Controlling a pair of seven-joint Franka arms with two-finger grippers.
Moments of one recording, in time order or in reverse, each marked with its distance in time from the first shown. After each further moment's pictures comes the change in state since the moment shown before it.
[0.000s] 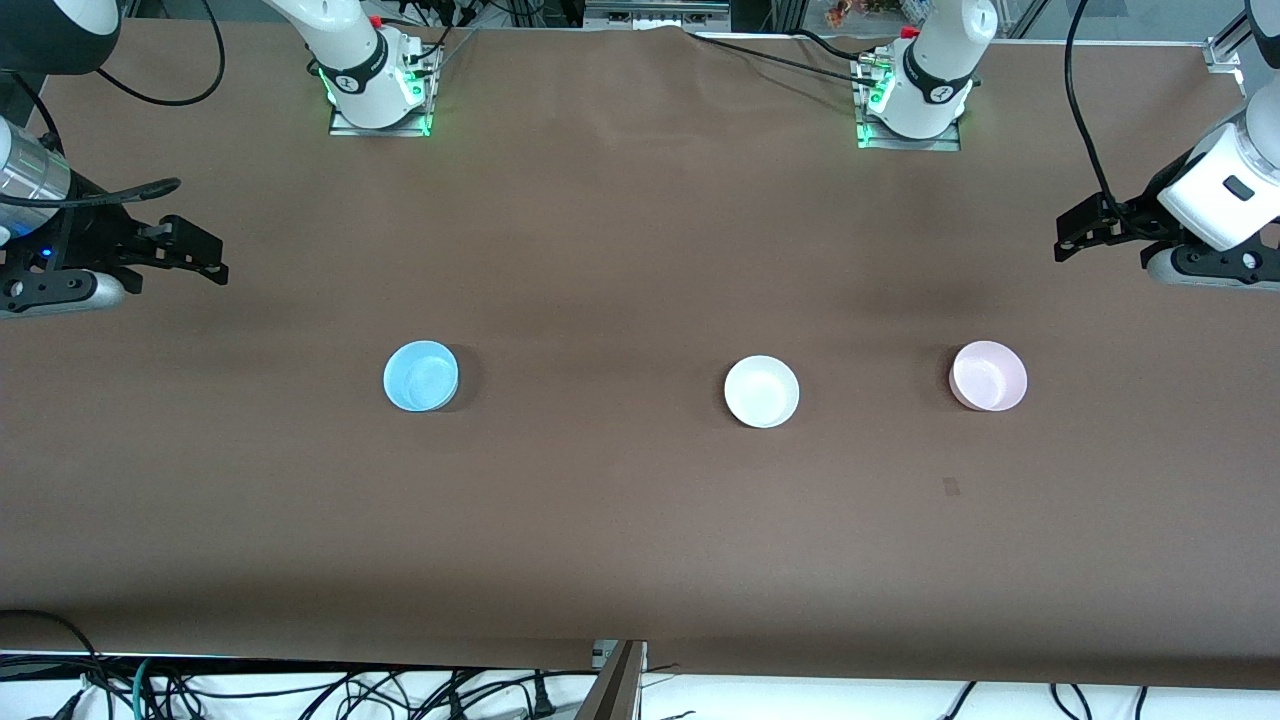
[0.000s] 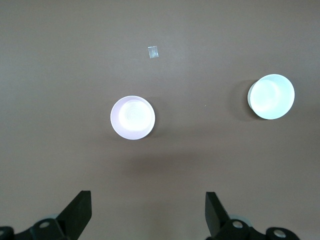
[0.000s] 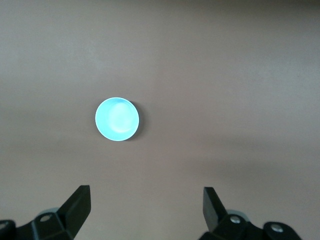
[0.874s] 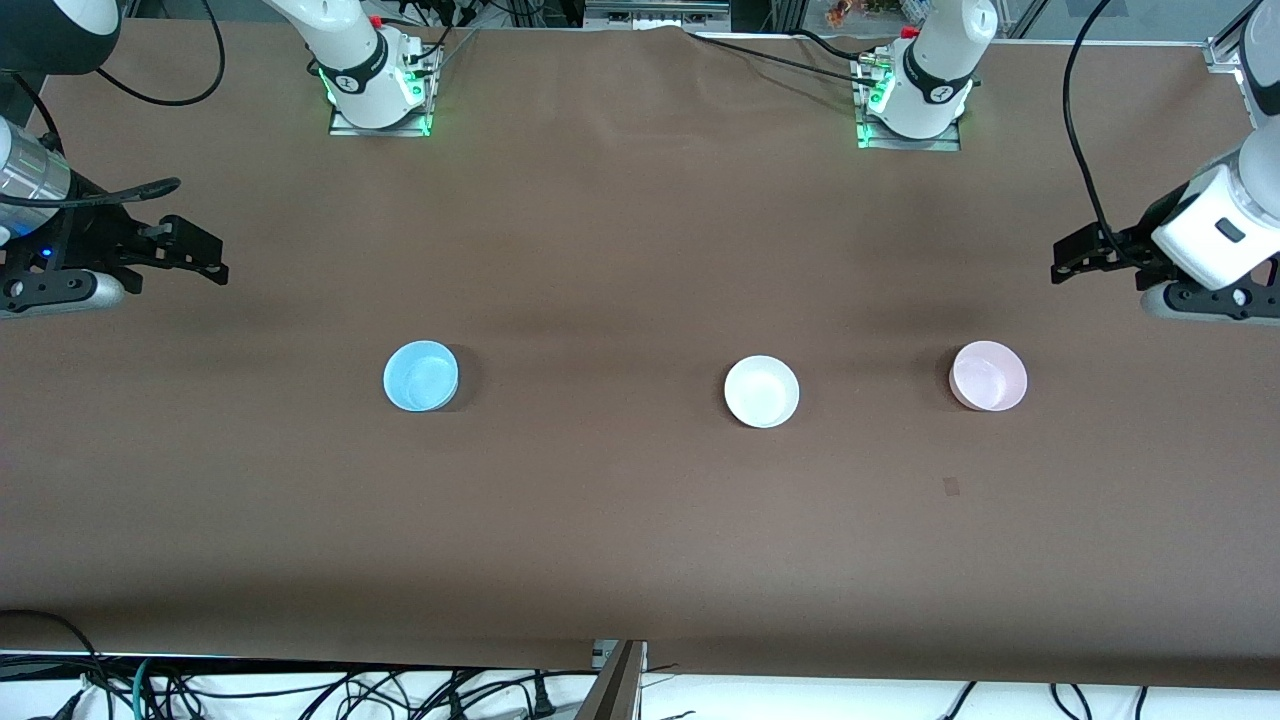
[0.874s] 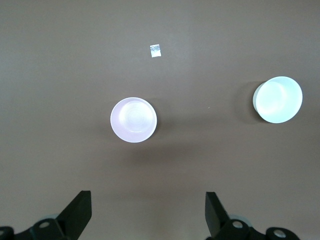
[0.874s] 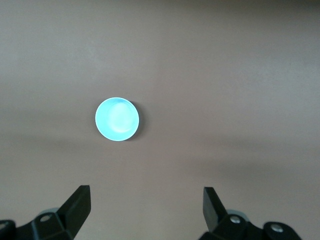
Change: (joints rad) left arm 0.016 0.097 0.003 0.058 0.001 -0.008 0.000; right arm 0.000 0.000 0.000 0.000 0.000 0.000 0.000
